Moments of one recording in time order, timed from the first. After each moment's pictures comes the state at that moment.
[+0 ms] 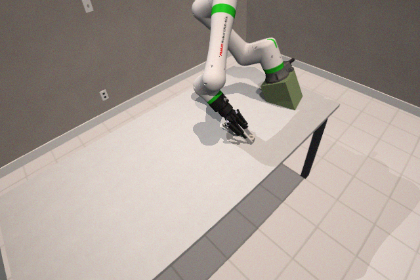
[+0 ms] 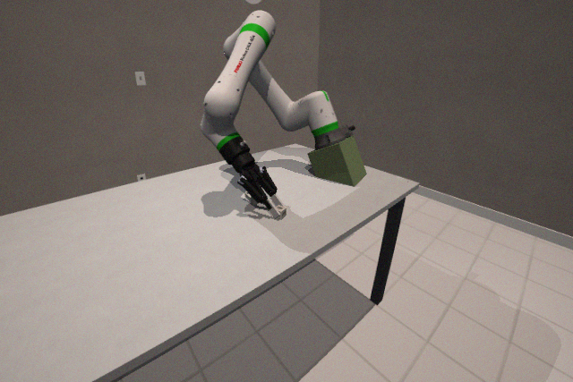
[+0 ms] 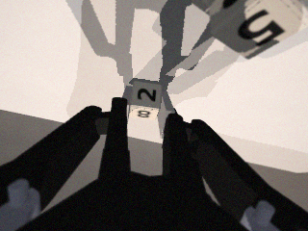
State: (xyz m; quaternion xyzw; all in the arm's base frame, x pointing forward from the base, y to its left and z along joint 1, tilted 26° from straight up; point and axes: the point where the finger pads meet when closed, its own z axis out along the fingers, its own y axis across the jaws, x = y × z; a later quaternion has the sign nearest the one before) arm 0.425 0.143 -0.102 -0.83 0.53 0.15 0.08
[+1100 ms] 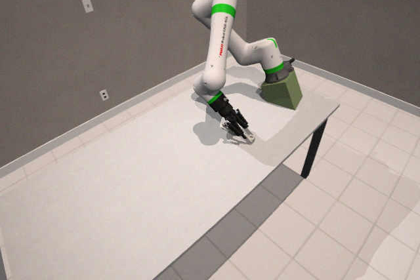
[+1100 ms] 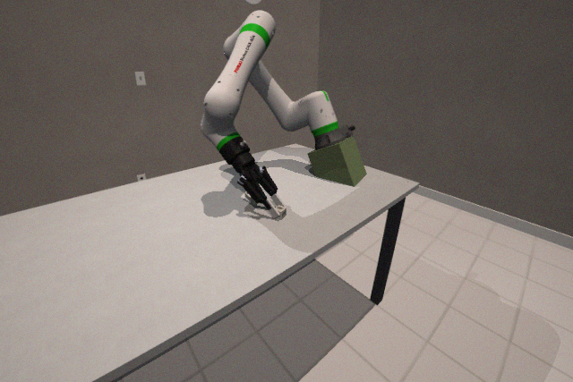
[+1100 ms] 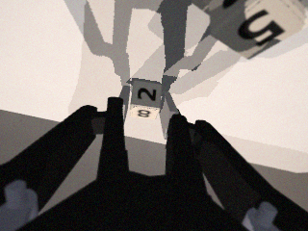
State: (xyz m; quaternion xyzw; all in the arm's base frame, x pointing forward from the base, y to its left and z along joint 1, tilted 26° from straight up) arm 0.425 0.143 -0.102 -0.83 0.53 0.15 0.08
